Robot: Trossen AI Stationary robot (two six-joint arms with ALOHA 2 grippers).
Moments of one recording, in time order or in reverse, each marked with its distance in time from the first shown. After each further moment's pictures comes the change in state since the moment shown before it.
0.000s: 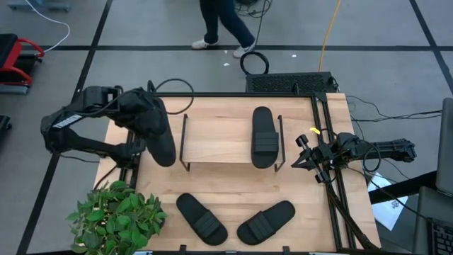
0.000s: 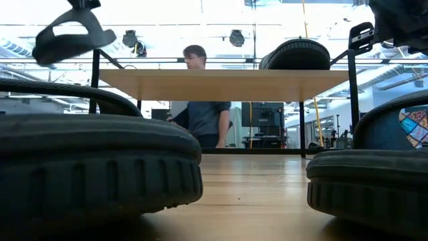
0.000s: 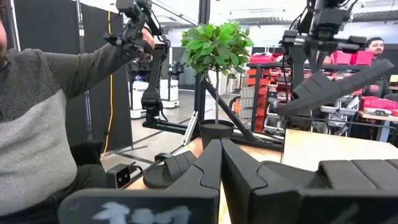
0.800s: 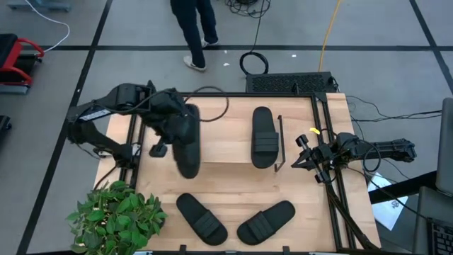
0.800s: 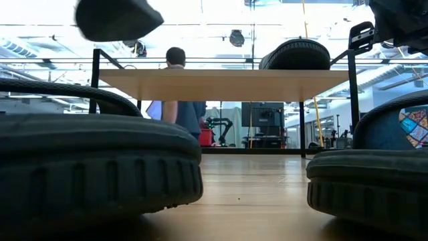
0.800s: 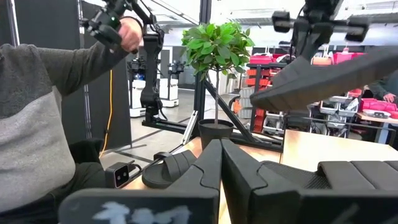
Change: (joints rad) left arm -0.118 0.327 0.278 0.108 0.163 0.150; right arm 0.000 0.000 0.000 -0.002 -0.002 -0.015
